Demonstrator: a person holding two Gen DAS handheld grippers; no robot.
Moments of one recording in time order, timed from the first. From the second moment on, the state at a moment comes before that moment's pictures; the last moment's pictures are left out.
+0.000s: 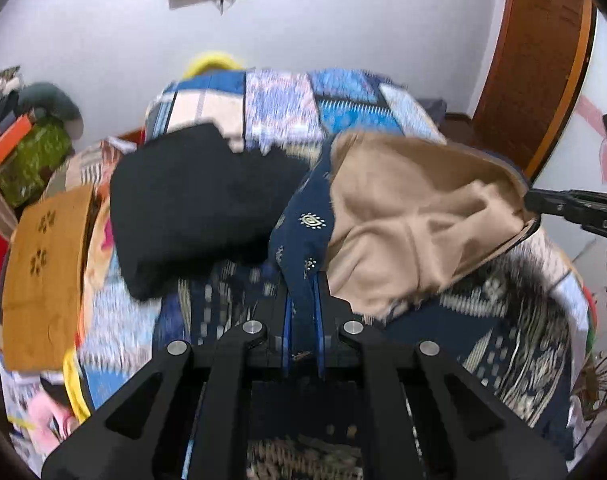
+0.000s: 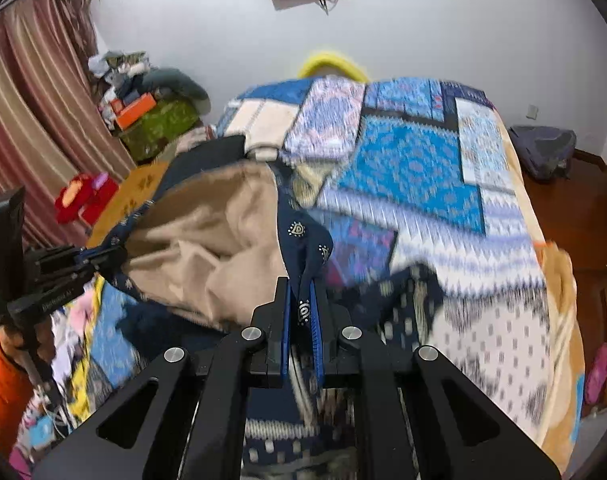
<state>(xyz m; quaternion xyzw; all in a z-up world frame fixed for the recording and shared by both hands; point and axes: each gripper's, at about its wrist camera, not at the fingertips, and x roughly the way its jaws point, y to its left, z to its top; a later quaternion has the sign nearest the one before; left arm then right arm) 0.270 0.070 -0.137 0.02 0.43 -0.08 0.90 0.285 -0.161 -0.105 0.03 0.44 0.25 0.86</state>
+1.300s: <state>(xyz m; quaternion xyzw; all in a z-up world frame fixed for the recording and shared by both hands) 0.254 0.051 -0.149 -0.01 0.43 -0.15 0.89 0.257 -0.138 -0.134 0.02 0.46 0.29 0.84</state>
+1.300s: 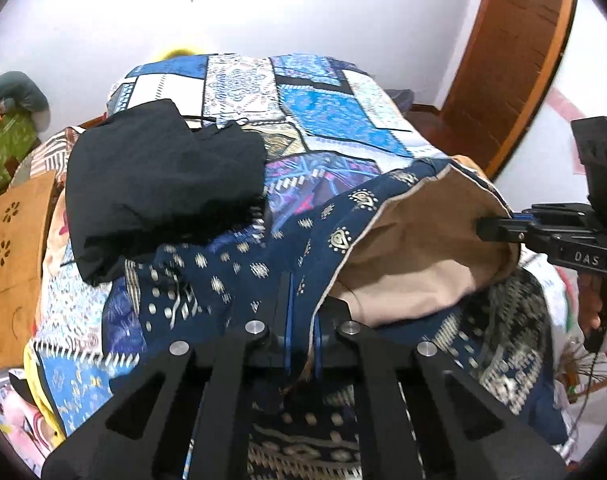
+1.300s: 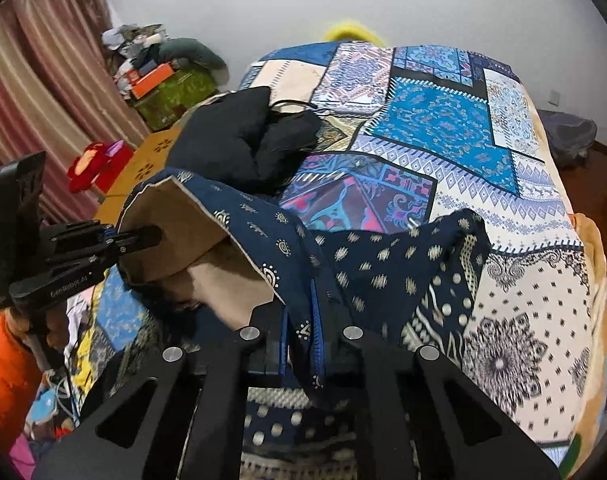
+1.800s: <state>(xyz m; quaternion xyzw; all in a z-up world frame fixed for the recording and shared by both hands) 0.149 0.087 -0.208 0.02 0.52 -0.09 0.85 0.178 -0.169 -0.148 -0.01 0.51 0.29 0.81</state>
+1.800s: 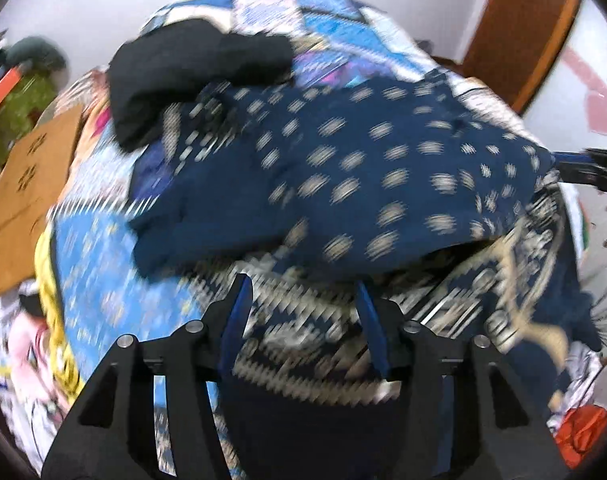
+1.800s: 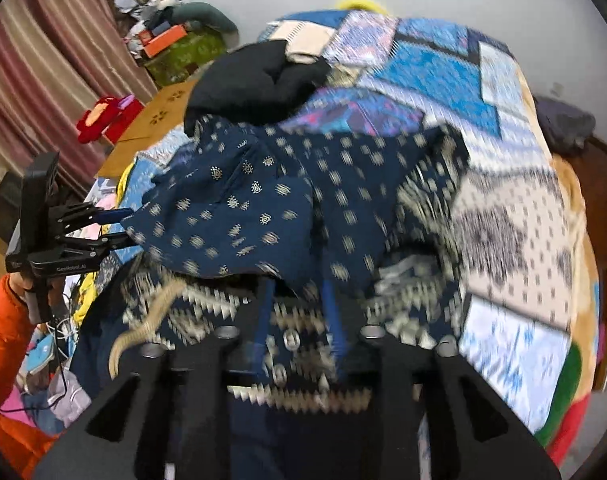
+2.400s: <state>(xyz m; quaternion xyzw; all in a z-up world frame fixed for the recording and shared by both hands) 0.211 0.193 -0.199 -0.13 0.48 0.01 0.87 0.223 -0.232 -0.138 0.09 0.49 0.19 0.85</state>
